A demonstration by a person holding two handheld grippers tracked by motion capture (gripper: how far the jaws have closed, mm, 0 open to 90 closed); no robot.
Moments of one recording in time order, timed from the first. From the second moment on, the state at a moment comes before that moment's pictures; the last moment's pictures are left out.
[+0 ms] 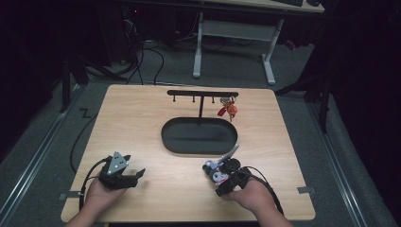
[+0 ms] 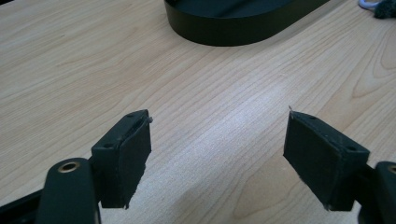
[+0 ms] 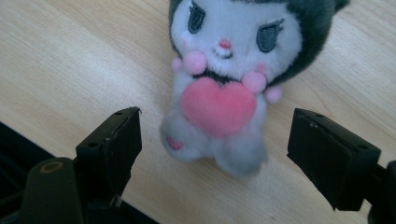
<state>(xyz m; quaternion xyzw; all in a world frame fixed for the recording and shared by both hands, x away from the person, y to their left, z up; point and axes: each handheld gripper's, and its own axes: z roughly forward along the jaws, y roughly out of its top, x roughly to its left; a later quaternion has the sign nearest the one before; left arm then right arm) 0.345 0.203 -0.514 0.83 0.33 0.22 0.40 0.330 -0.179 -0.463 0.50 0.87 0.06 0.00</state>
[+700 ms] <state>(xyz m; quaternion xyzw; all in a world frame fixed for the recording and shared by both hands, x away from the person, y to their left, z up) 0.345 0.202 -0.514 0.83 0.33 0.22 0.40 0.337 -0.175 -0.489 0.50 0.86 0.06 0.00</state>
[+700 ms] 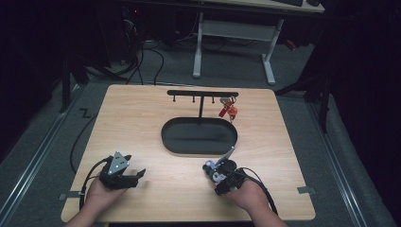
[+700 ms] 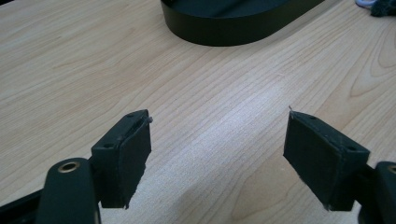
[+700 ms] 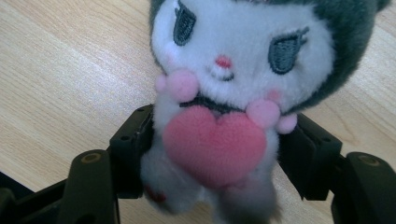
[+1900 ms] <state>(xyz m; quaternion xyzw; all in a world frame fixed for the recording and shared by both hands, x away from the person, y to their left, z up) 0.345 0.201 -0.514 0.83 0.33 0.21 0.40 0.336 -0.184 -0.457 0.50 0.86 0.08 0.02</state>
